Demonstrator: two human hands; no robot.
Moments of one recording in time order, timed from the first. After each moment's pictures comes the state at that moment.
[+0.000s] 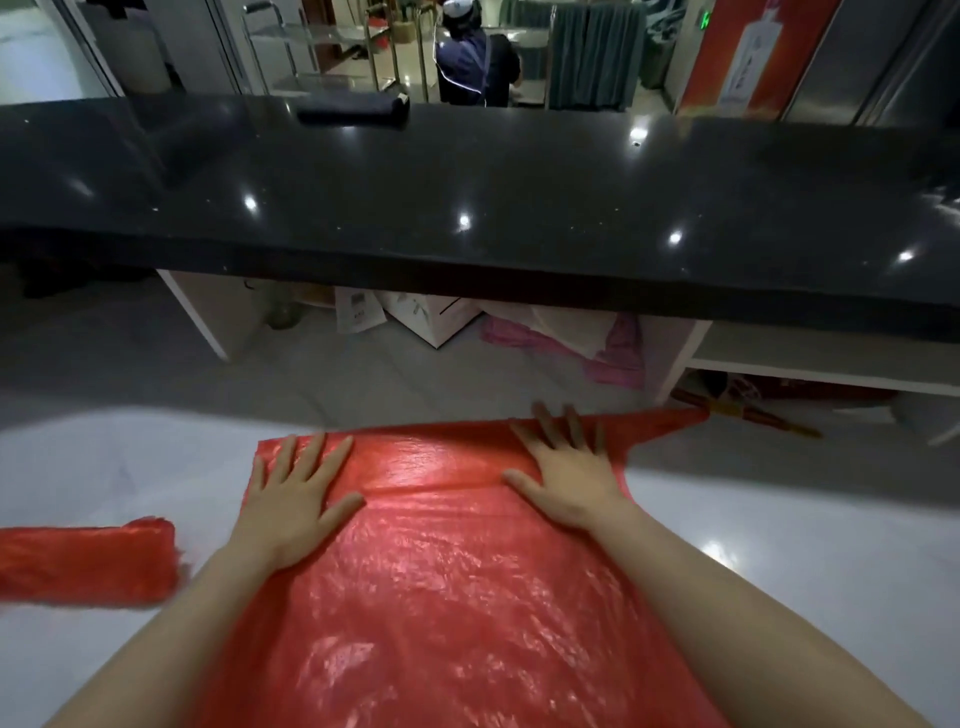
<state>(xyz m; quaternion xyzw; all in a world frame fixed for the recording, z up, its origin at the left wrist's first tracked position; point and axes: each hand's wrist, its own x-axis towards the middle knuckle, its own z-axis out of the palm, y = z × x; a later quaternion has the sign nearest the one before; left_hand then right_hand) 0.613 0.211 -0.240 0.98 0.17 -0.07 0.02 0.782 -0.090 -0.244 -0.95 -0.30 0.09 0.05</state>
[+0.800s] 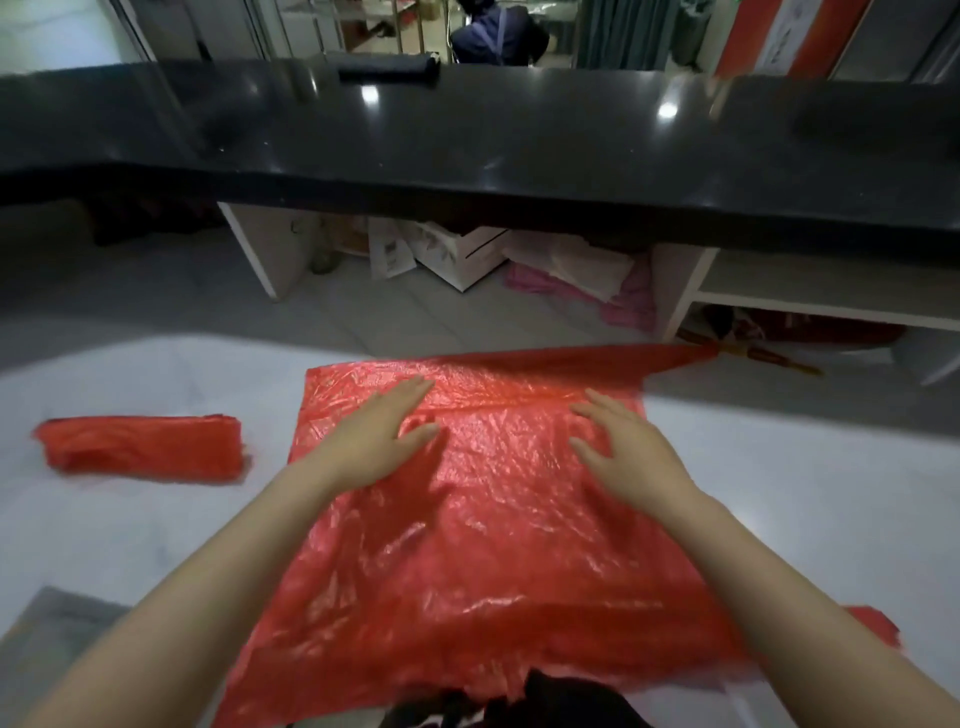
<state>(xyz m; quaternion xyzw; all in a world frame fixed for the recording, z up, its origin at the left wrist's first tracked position) 0.584 0.126 -0.167 0.97 0.05 -0.04 0.22 0.692 -0.155 -0.189 -0.93 -0.28 0.07 0.24</state>
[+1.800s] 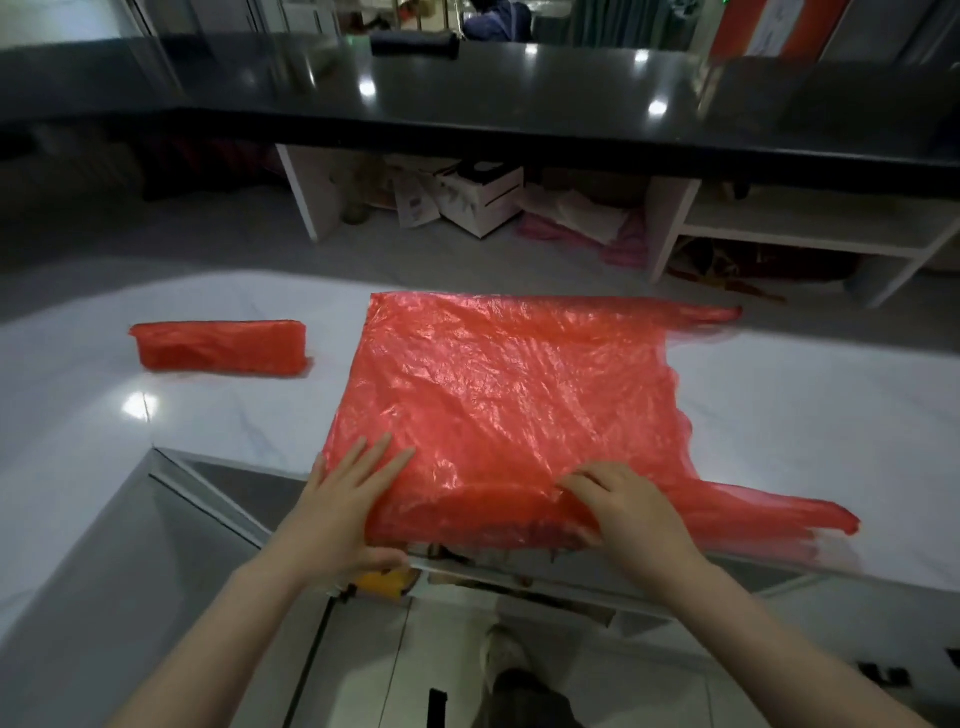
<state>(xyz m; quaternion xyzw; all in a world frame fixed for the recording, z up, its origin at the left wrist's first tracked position) 0.360 0.110 -0.221 0.99 0.03 -0.08 0.11 0.487 -0.200 -0.200 -0.91 -0.41 0.03 0.11</state>
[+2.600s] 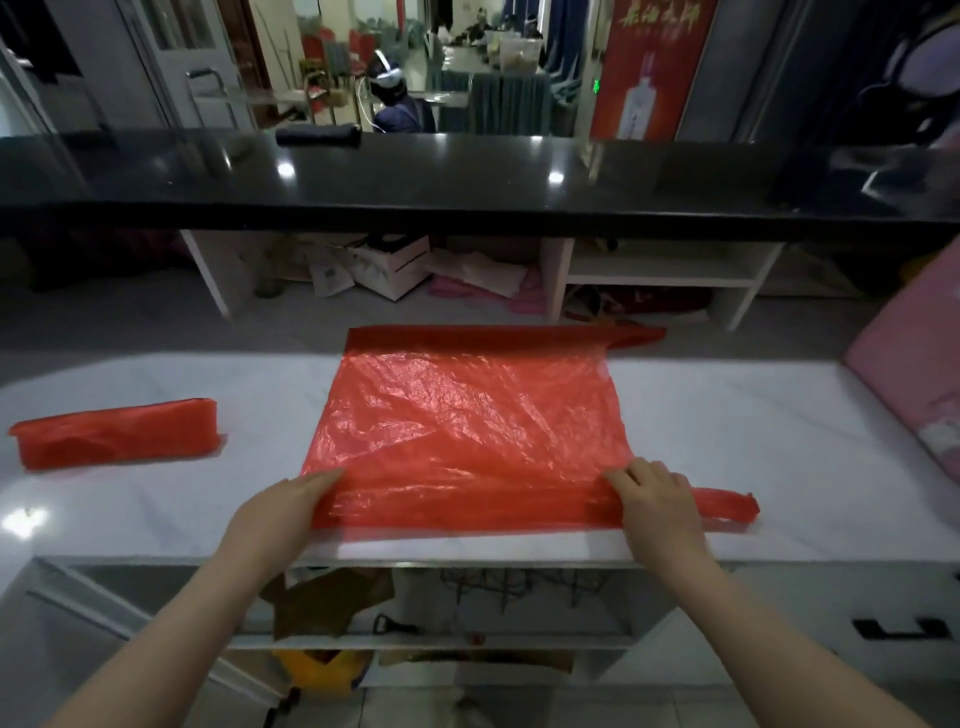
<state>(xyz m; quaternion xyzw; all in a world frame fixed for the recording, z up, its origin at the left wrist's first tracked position) 0.431 0.109 -0.214 0.99 0.10 -0.01 0.05 0.527 -0.288 -0.209 -0.97 -0.19 -0.14 0.03</state>
